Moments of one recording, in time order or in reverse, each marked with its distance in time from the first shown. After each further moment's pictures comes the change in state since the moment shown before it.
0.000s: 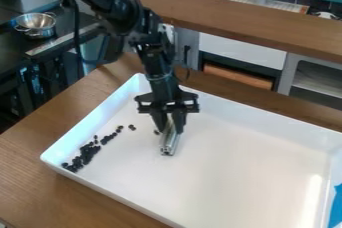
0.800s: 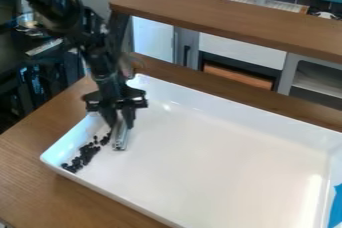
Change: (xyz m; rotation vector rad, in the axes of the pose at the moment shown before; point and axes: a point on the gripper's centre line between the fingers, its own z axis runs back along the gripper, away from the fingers) arm -0.018 0.082 0.015 0.078 -0.058 0.147
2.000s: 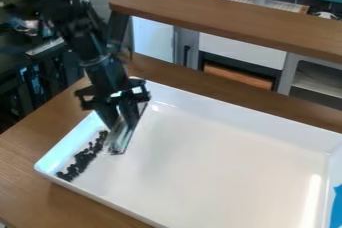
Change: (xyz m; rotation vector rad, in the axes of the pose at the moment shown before) arm -0.052 -0.046 0.061 -0.220 0.096 -0.104
